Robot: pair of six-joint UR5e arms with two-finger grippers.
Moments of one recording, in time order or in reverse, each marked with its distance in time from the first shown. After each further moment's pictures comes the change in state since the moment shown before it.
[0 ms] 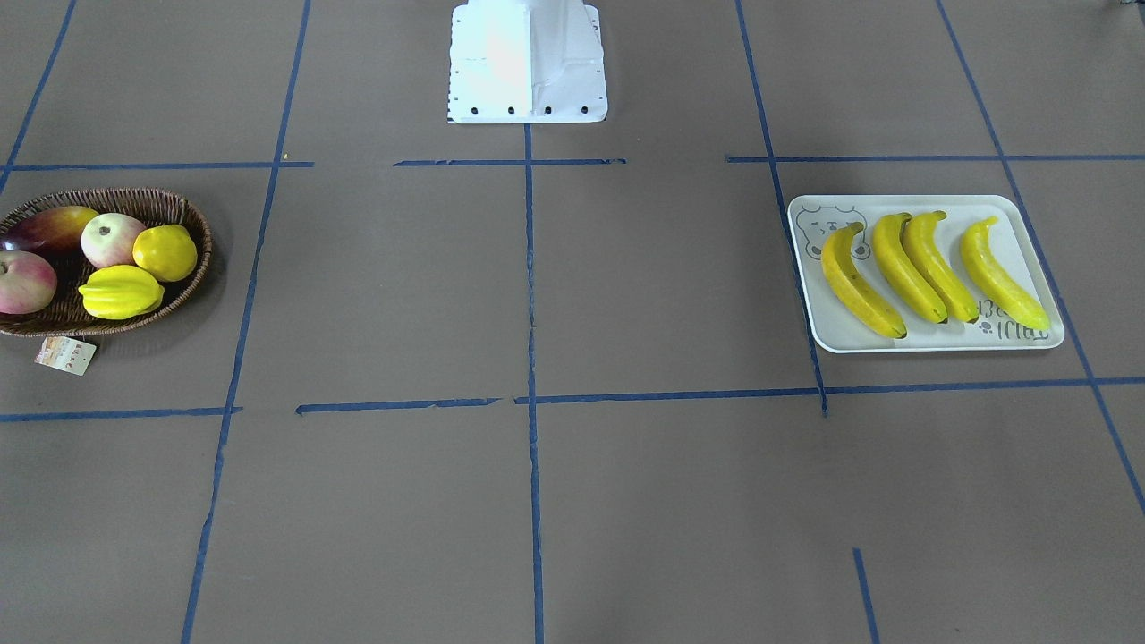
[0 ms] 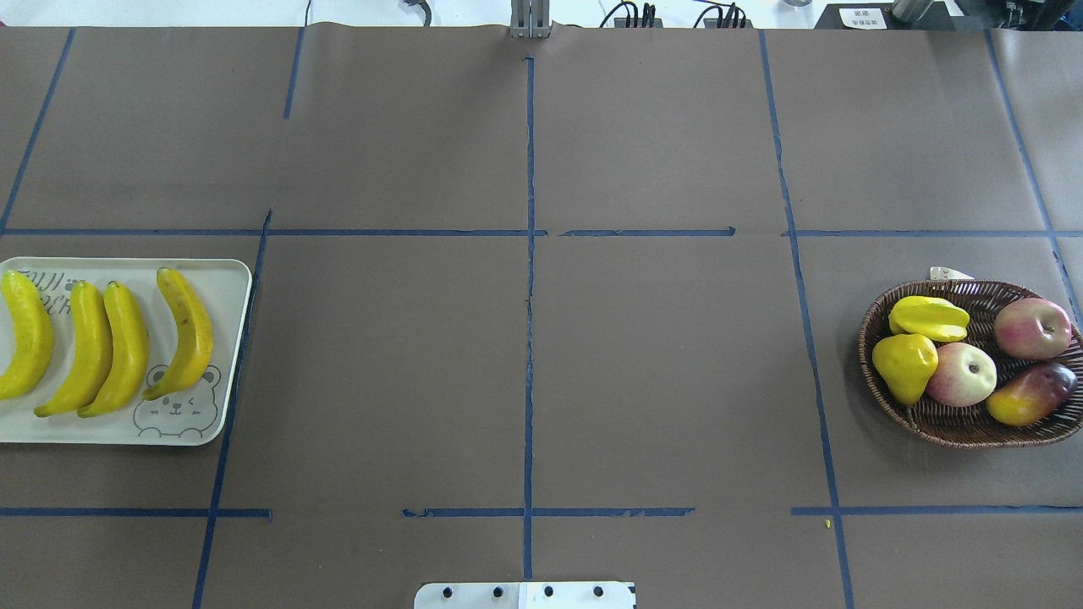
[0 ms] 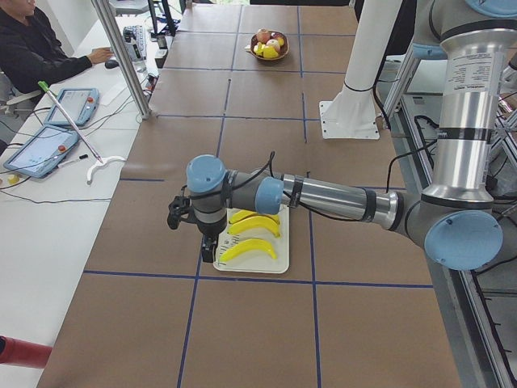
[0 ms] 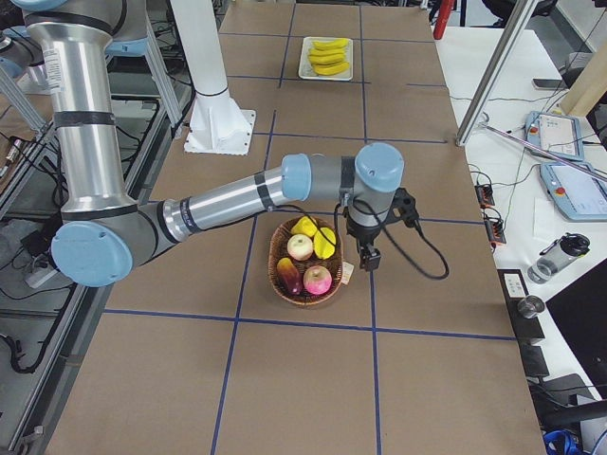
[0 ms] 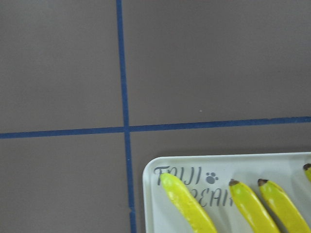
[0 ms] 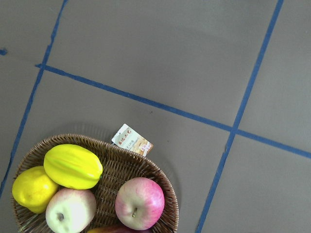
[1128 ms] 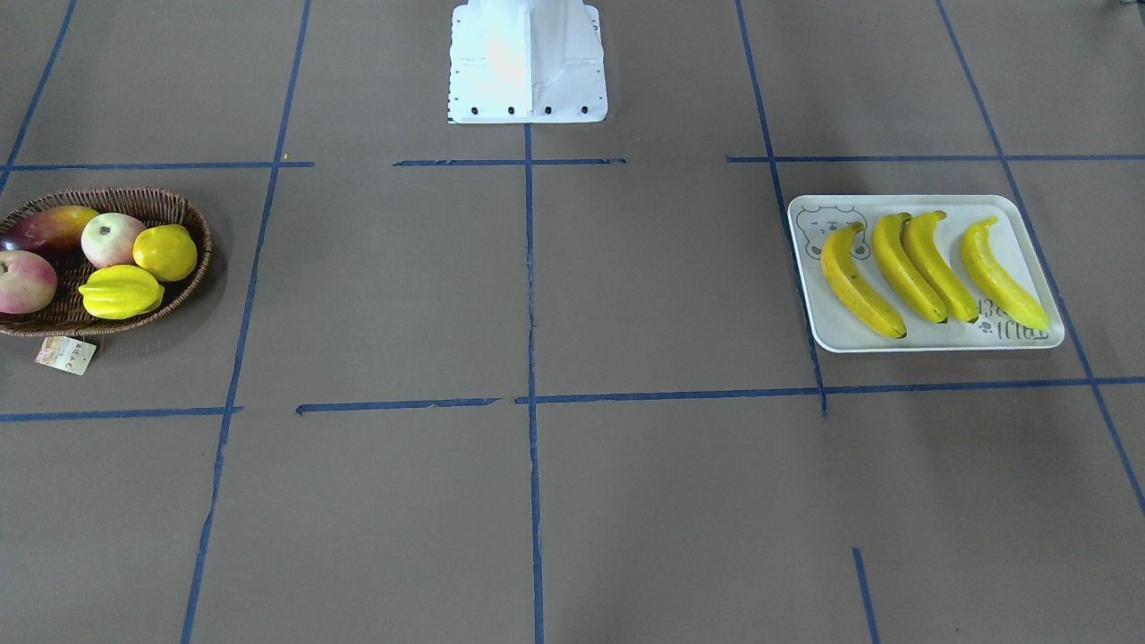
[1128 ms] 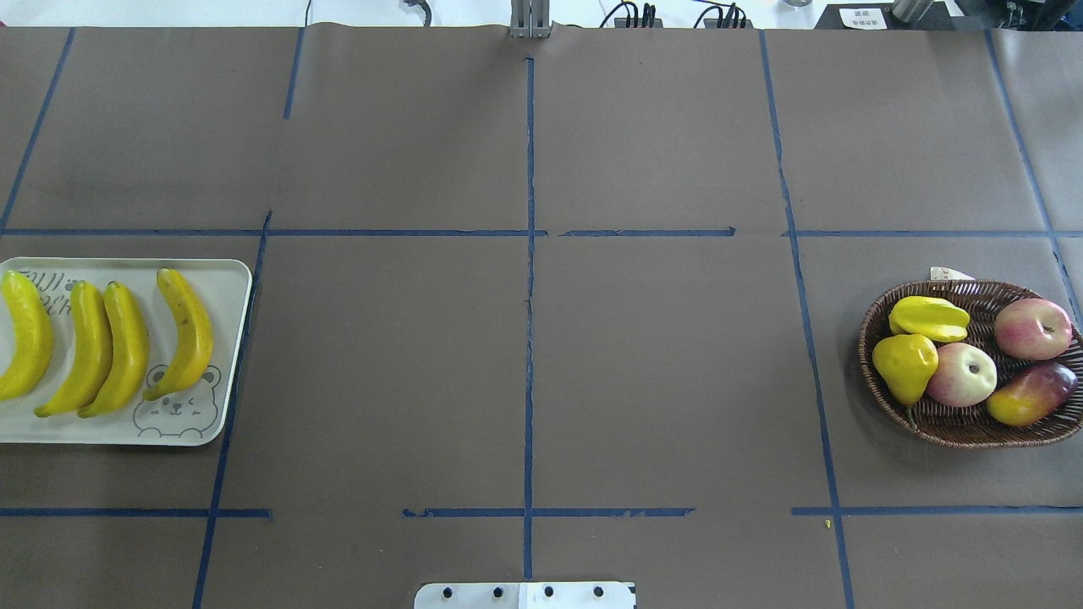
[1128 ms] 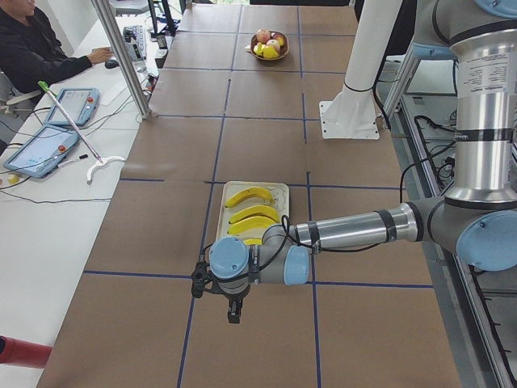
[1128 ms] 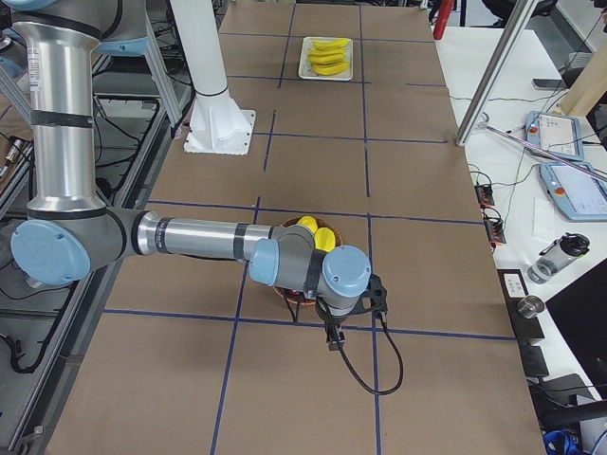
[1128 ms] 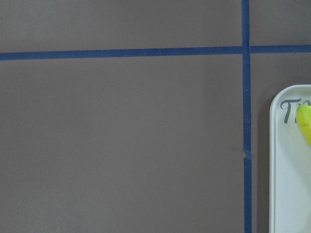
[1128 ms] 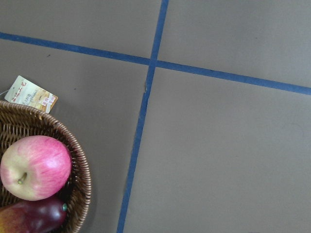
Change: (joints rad) left arm -0.046 0.085 0.236 -0.211 -0.081 0.071; right arm 0.038 -0.099 -0.228 0.228 -0.086 0.027
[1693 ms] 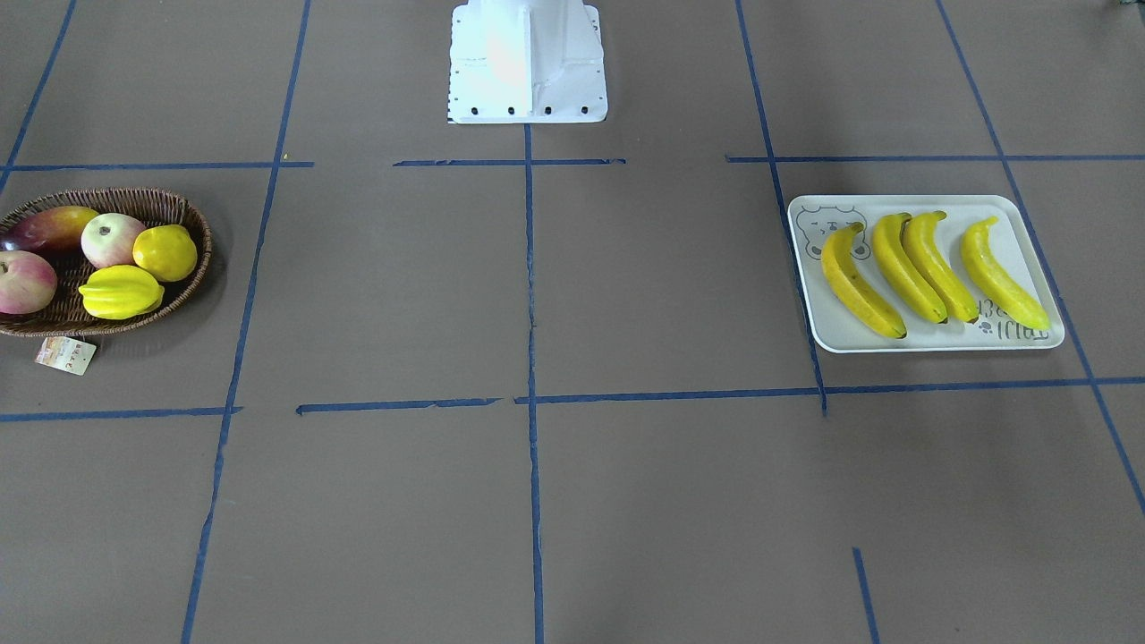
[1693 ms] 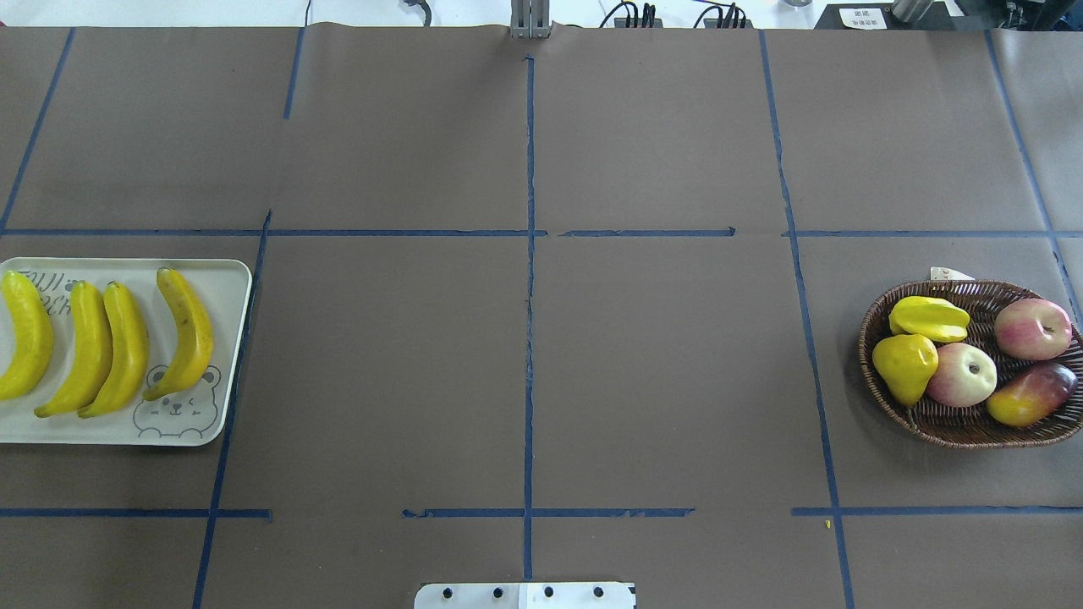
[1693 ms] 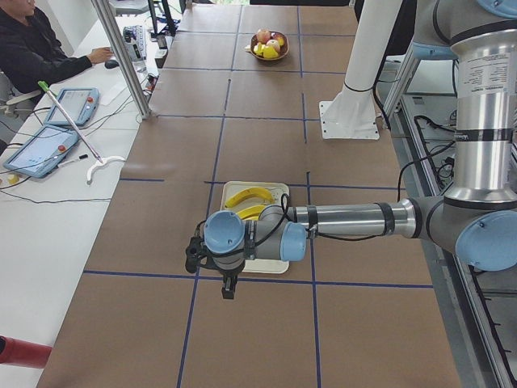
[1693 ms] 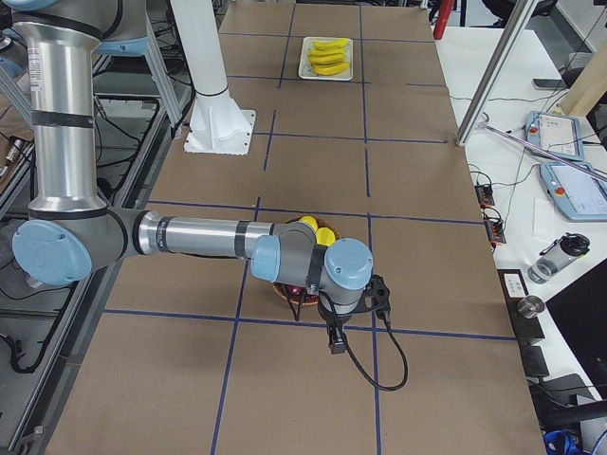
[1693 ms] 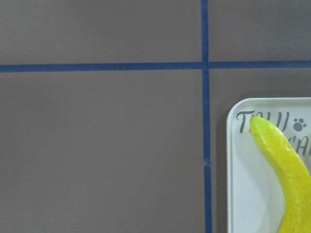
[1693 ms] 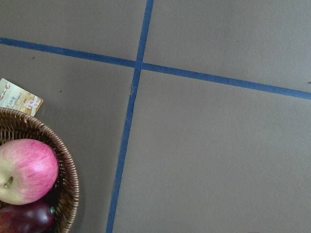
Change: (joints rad) left arm -0.013 -0.006 -0.201 0.182 -0.029 0.002; right arm 0.000 0.003 0.012 0.005 -0.038 0.023
